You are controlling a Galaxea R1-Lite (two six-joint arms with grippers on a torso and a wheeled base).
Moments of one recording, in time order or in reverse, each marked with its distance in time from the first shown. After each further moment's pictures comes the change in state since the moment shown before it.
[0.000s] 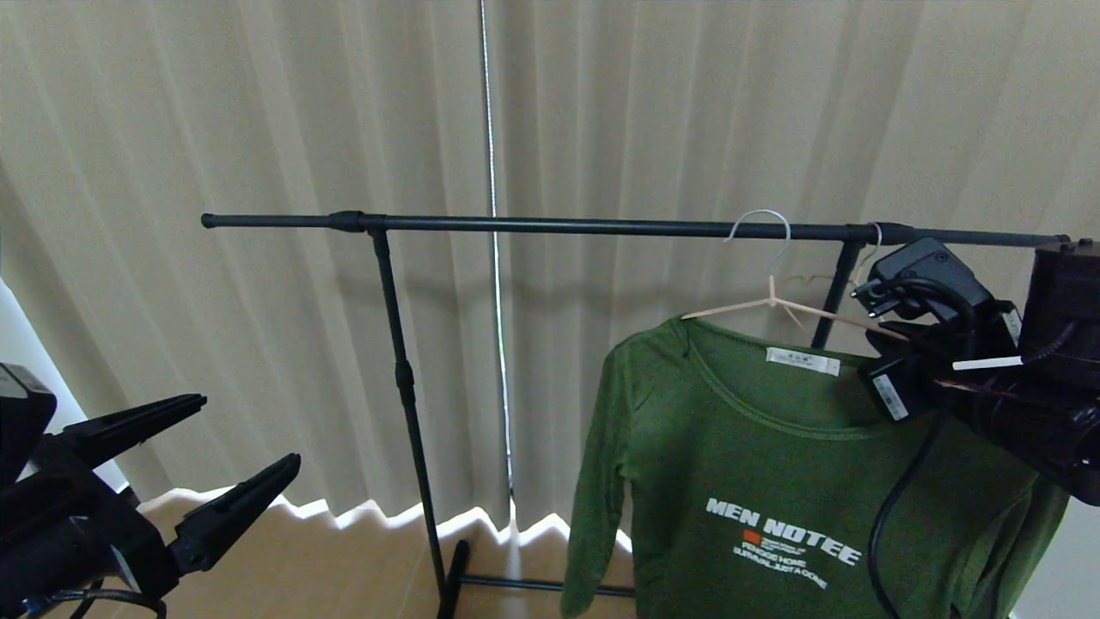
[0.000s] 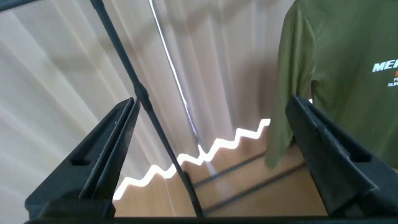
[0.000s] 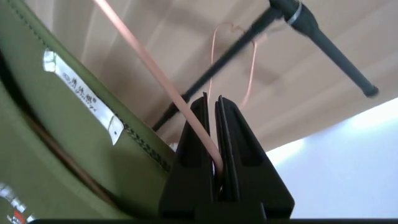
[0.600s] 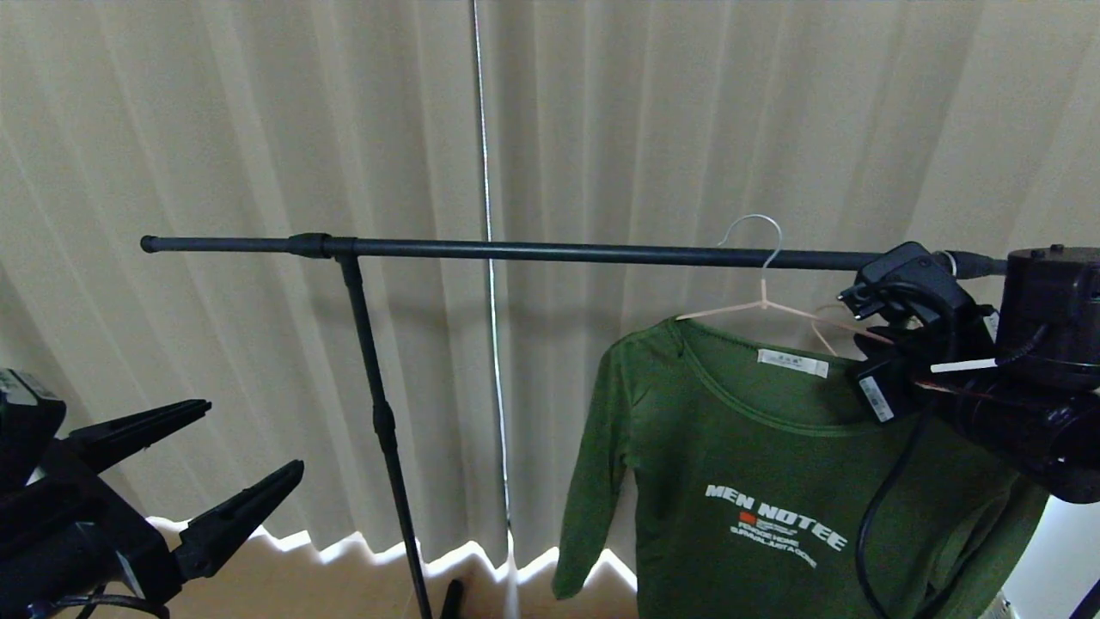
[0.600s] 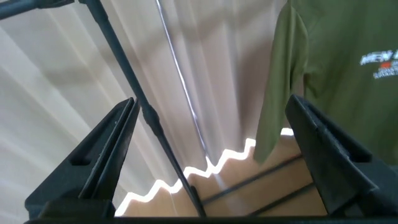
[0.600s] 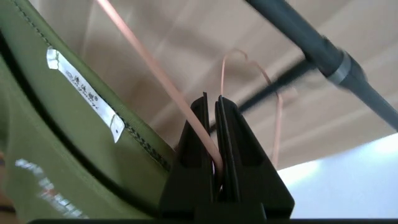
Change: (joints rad) left arm -0.004 0.004 0.009 0.000 -0.001 0.004; right arm 0.000 0.034 -0.007 -0.004 0.000 0.029
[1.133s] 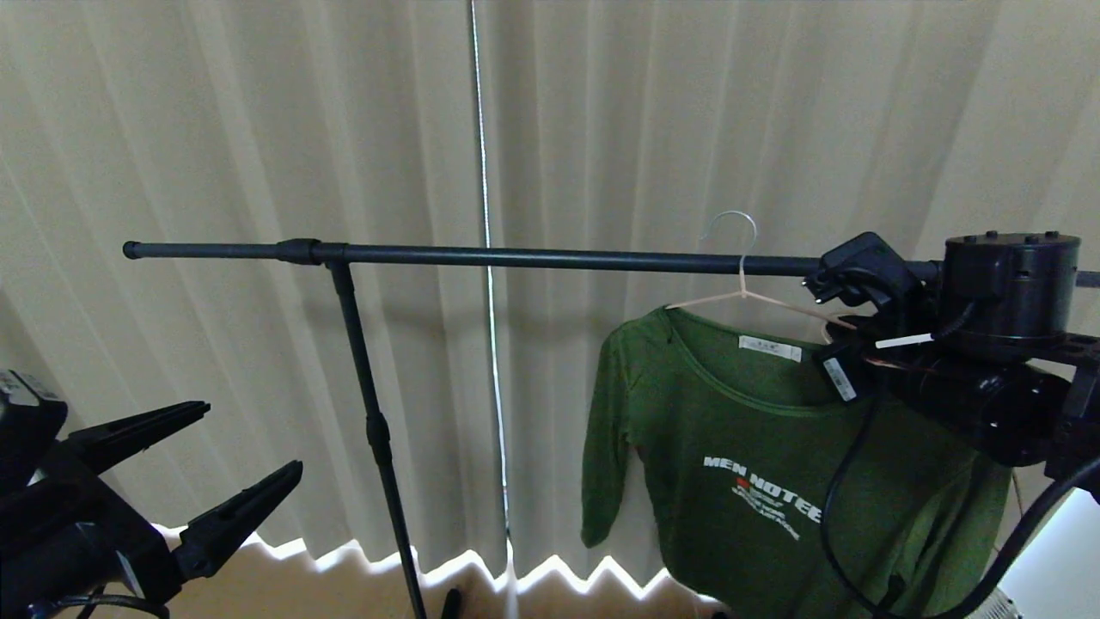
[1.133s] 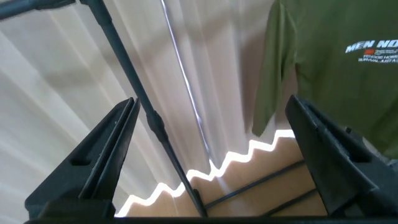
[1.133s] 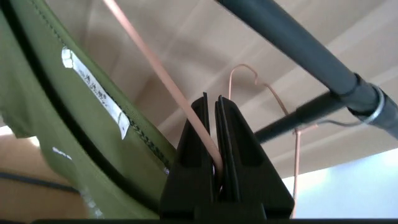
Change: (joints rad) left arm 0.006 -0.001 0.002 0.000 0.000 0.000; right arm -0.005 0.110 -0.095 -0.003 -0.004 0.015
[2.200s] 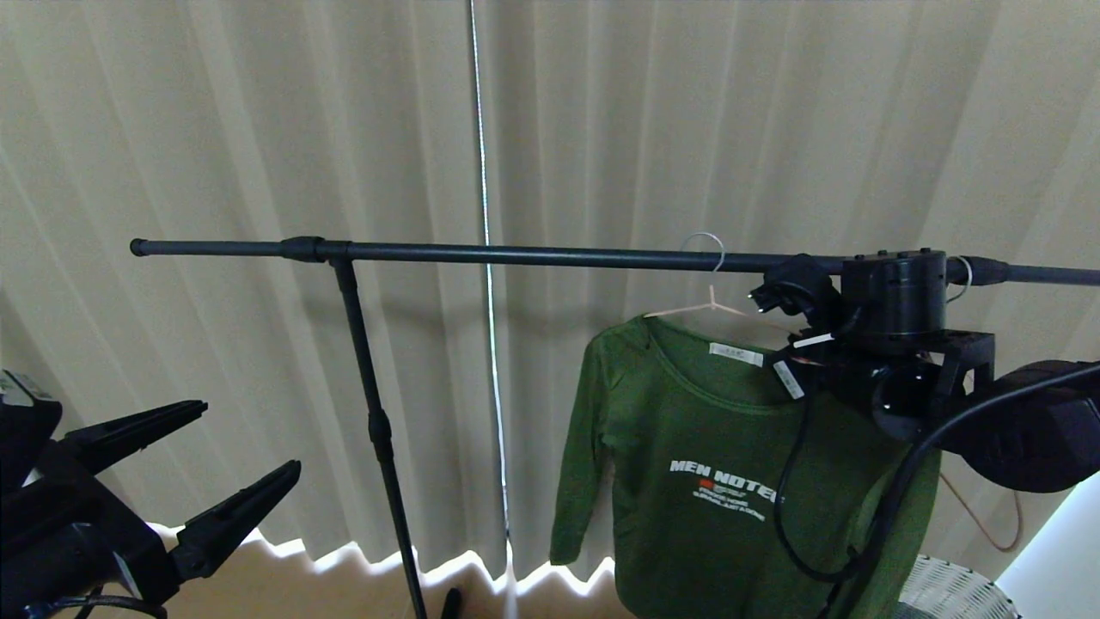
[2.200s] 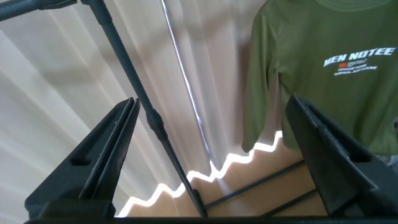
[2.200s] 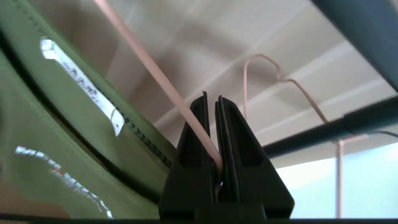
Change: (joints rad) left arm 0.002 -0.003 0.000 0.000 0.001 0.000; right arm -0.003 0.181 -0.097 0.000 -0.041 0.031
